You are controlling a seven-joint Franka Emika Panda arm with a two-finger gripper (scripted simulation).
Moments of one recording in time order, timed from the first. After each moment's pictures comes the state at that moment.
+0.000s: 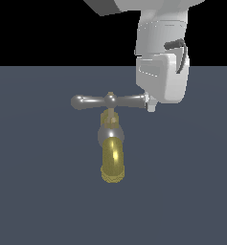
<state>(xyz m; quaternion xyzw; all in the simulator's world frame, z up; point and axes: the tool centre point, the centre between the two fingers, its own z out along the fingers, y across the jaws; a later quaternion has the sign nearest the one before) -0.110 -0.091 0.199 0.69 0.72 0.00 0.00</state>
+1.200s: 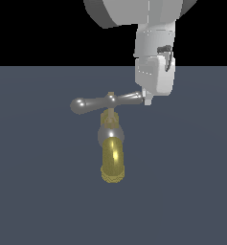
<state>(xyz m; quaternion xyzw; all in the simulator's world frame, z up) -0.053 -0.098 0.197 0.69 0.72 0.00 -0.01</state>
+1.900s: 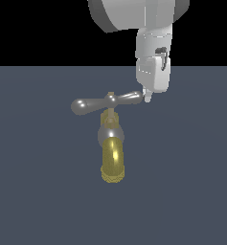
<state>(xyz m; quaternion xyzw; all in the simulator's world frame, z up) -0.022 -0.105 0.197 0.70 0.71 0.00 0.00</state>
